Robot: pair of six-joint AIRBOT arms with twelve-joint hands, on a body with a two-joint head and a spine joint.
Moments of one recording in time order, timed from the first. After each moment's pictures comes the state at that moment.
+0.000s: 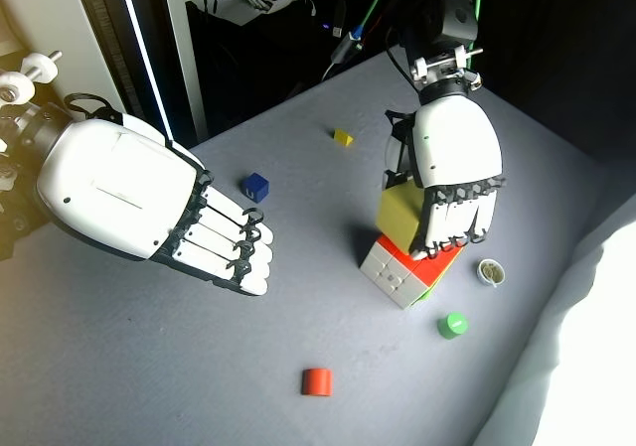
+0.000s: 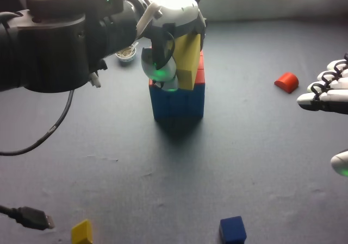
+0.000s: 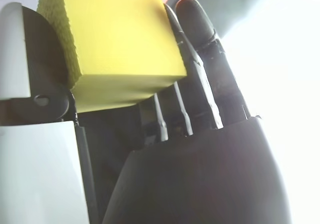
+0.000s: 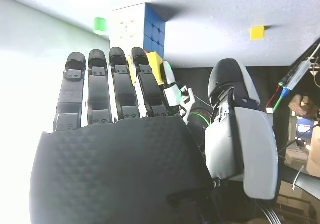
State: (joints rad) left arm -0.06 -1.27 1.16 -1.78 -0.36 2.76; right arm -0.18 -0.49 0.65 -0.94 0.00 -0.13
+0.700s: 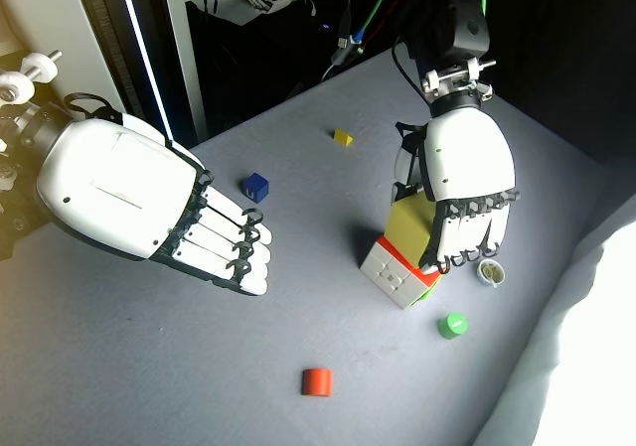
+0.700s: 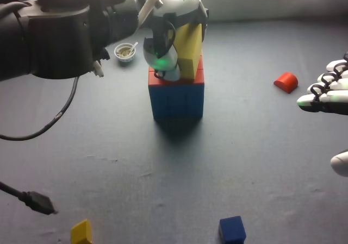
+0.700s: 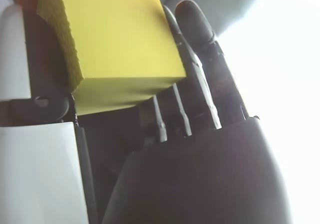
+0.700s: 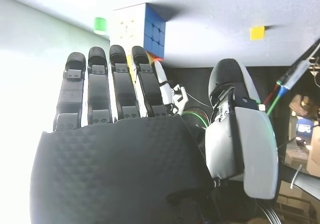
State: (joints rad) left arm -0.06 -1.31 1.25 -1.77 -0.33 2.75; right arm -0.18 -0.49 0.65 -0.94 0.00 -0.13
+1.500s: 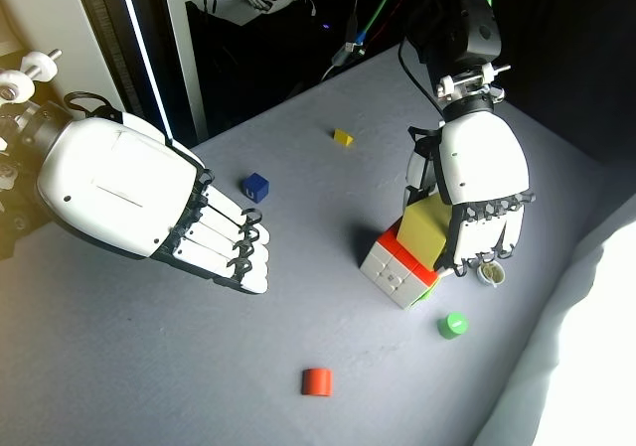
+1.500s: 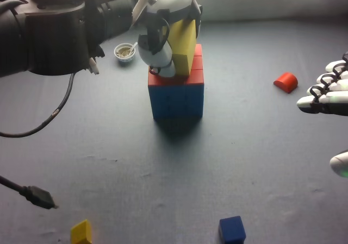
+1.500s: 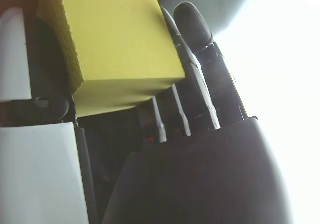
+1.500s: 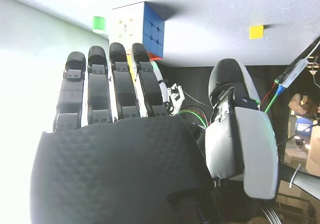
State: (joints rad) left arm -0.06 -1.31 1.28 -1.77 -0.33 2.75; right arm -0.18 -0.49 0.65 -0.94 0.01 -0.13
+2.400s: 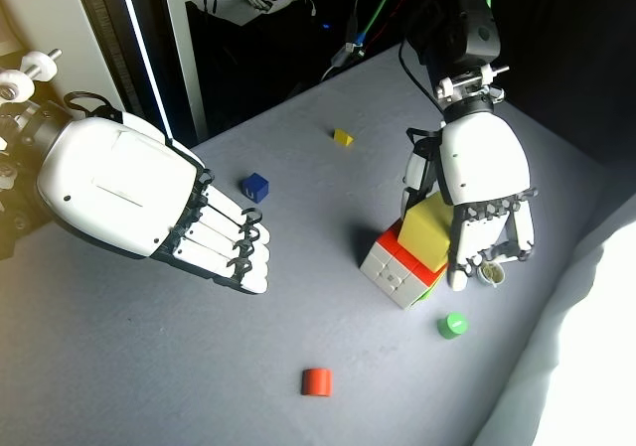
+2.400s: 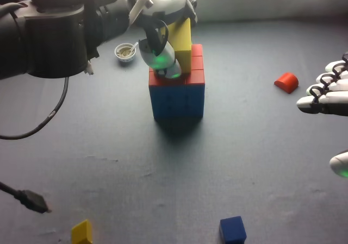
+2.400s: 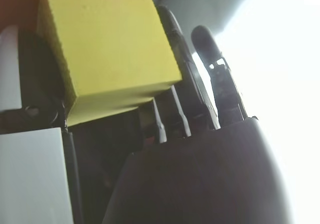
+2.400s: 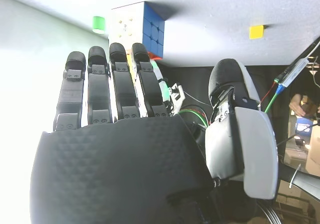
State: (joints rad) left arm -0.04 -1.31 1.28 -1.76 -0.34 2.76; right arm -0.18 -0.49 0.65 -0.94 0.01 -0.13
